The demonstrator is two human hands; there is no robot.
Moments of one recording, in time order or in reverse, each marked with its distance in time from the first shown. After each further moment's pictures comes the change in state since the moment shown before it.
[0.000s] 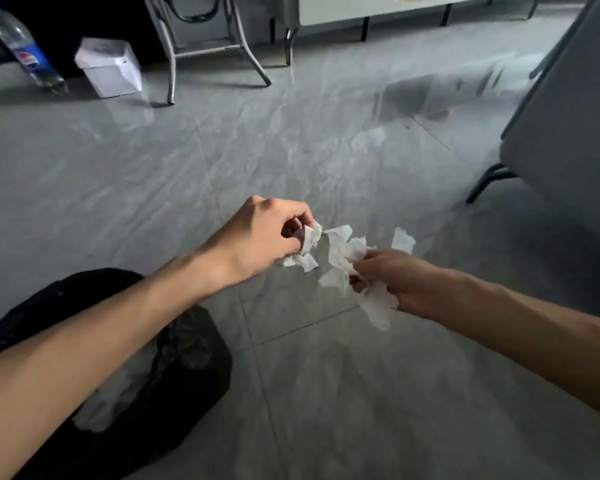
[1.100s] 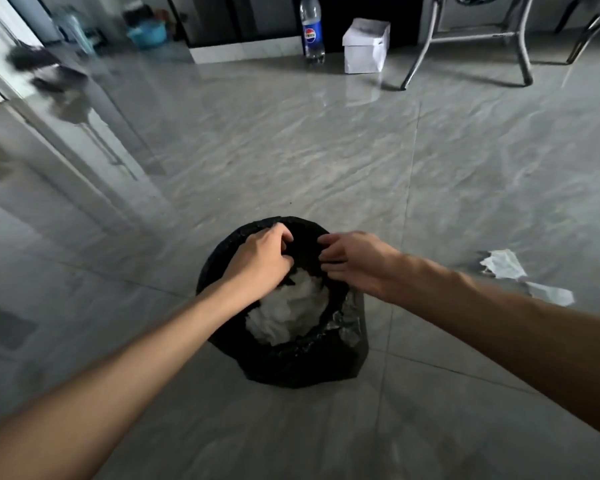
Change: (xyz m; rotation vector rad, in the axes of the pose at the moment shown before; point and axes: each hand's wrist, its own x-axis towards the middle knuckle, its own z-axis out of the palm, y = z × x) left_hand -0.125 -0.129 -0.035 0.293 0.360 -0.839; right_hand 0.085 -0.004 0.212 -0.268 -0.490 0.118
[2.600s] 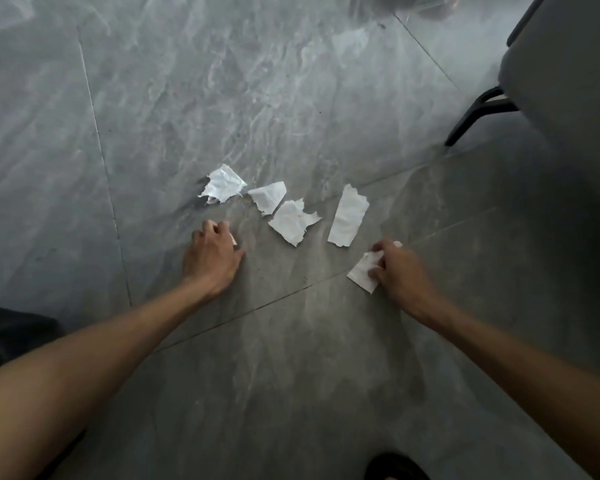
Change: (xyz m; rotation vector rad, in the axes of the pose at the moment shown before) left_hand 0.043 0.207 0.303 0.267 -0.298 0.327; right_hand -0.133 0.247 -0.386 -0.828 0.926 -0.016
